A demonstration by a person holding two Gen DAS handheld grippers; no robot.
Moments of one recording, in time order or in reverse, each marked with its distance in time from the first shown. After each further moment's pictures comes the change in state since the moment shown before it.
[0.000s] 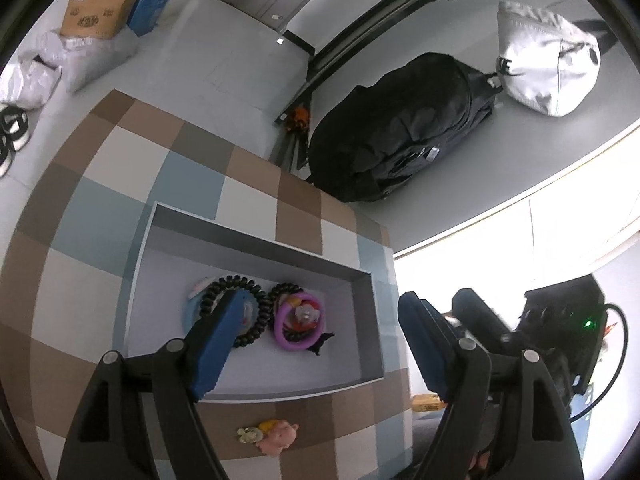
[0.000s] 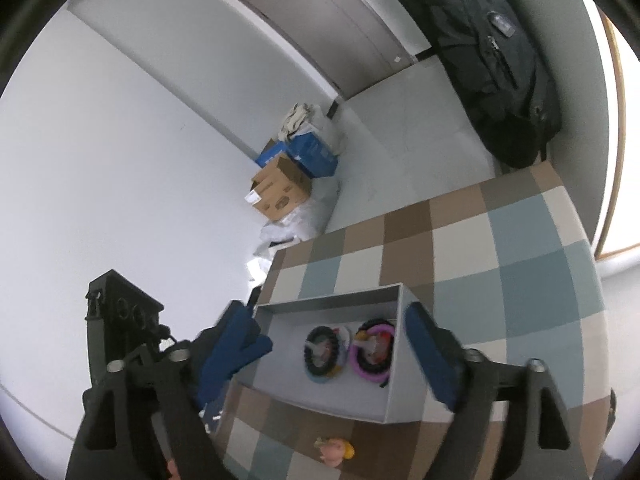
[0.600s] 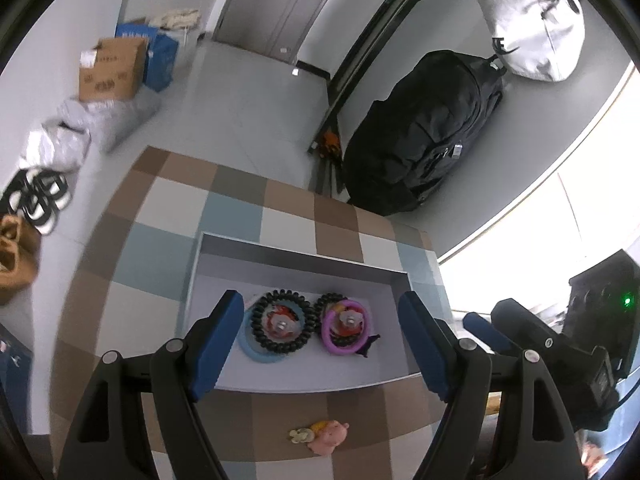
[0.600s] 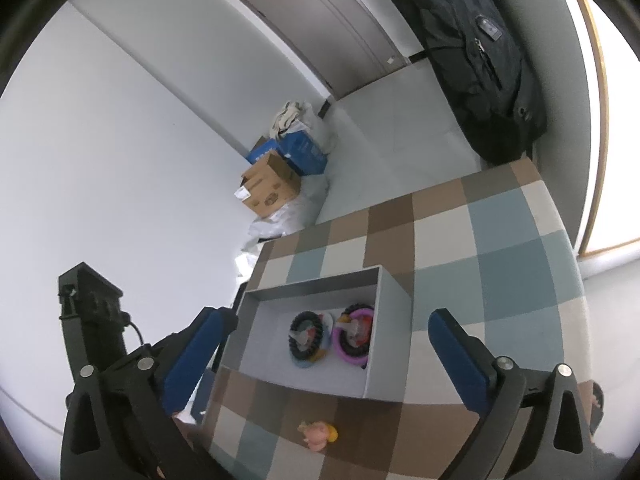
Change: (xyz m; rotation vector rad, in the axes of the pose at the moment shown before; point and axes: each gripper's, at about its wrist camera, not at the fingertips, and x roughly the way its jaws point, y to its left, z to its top) left arm -0.017 -0.015 -0.014 0.157 -0.109 0.210; right arm -0.011 -0.003 -0.013 -0.023 0.003 -0.046
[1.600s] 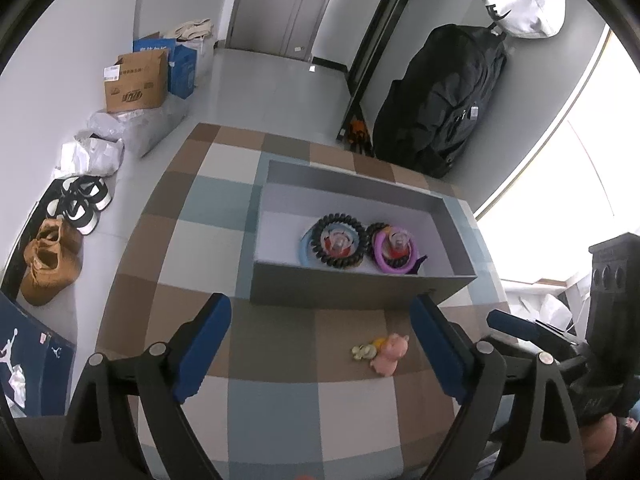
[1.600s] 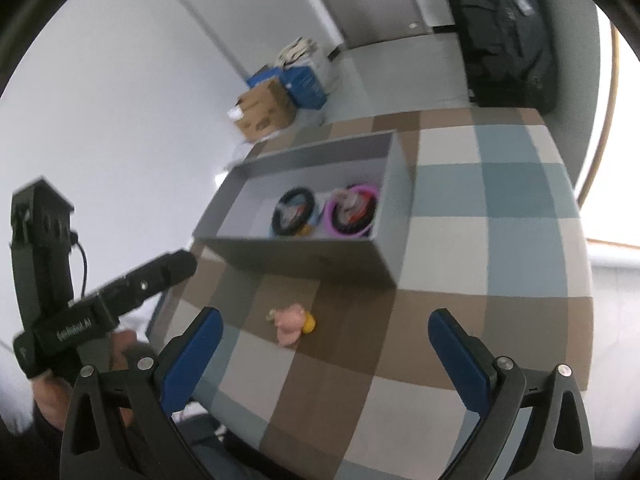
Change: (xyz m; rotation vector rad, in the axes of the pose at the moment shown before) left arm -0.026 0.016 -0.053 0.079 0.019 0.134; right arm 0.006 0.020 -0.074 -0.208 0.213 -0.104
